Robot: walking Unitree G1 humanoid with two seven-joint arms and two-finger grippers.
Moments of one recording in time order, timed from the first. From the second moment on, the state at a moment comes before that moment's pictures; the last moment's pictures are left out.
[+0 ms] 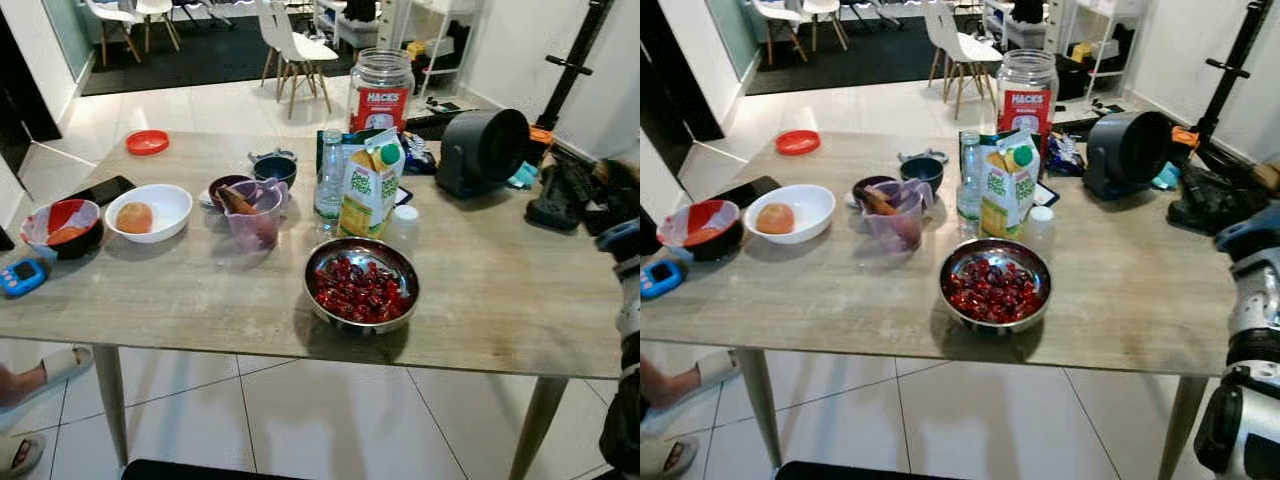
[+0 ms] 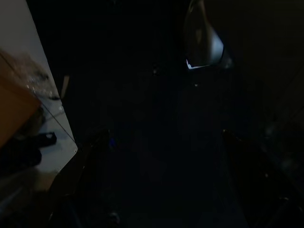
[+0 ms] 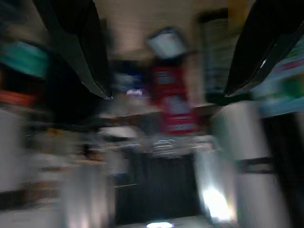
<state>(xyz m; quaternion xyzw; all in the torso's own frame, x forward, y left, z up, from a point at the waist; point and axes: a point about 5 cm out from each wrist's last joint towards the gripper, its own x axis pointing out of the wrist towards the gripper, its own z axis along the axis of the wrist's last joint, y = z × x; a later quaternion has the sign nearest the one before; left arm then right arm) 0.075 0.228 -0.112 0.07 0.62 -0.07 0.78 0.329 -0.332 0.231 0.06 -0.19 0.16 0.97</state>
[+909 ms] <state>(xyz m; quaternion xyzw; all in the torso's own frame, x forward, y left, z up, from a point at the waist) 0.075 0.229 -0.112 0.07 0.62 -0.08 0.77 0.300 -0.213 0.184 -0.18 0.08 0.59 0.78</state>
